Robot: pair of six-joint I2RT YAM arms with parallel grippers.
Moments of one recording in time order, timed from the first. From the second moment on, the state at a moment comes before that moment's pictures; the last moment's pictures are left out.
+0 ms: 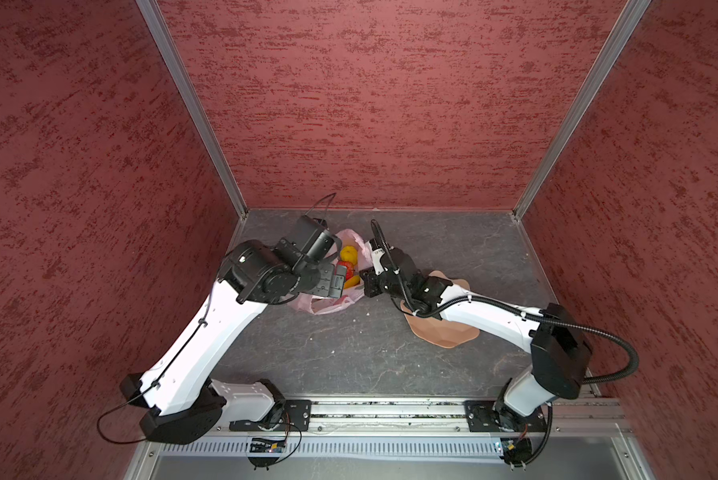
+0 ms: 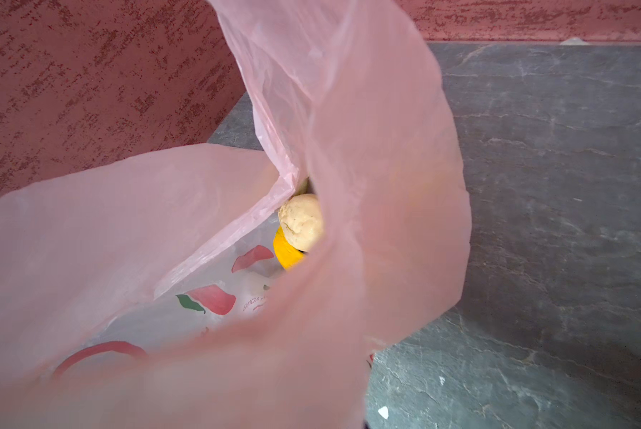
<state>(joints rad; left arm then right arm) -0.74 1.33 1.80 -1.55 -0.27 -0.43 0.87 1.63 1.17 -0.07 0.03 0.46</state>
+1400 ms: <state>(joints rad) -0.78 0.81 1.11 -1.27 -0.40 -0.83 0.93 1.43 0.83 0.05 0.03 0.45</state>
